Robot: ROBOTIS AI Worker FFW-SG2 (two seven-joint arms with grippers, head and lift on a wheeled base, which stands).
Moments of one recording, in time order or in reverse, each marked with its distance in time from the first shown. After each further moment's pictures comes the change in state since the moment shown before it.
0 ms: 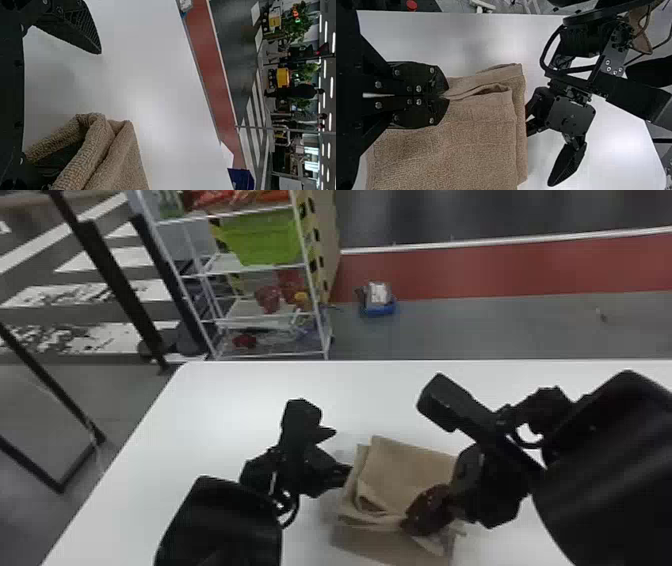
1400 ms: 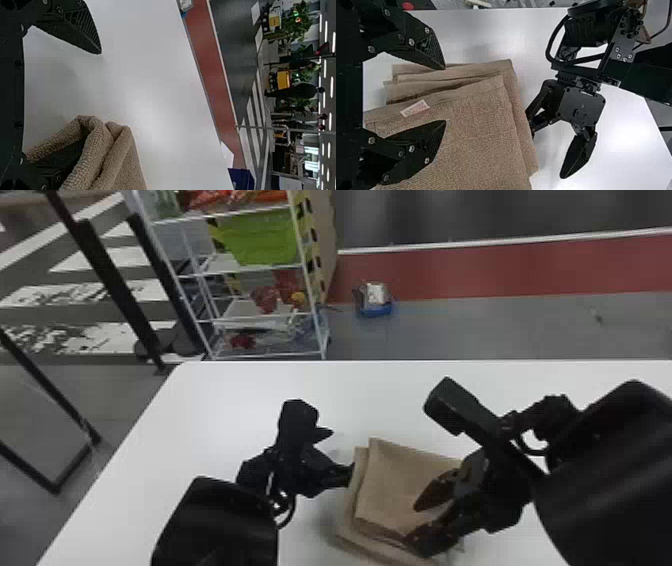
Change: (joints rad) left arm -0.004 0.000 0.002 0.011 0.000 -0.006 0.001; right arm 0.044 0.011 -0.047 -0.008 0.022 0.023 0.000
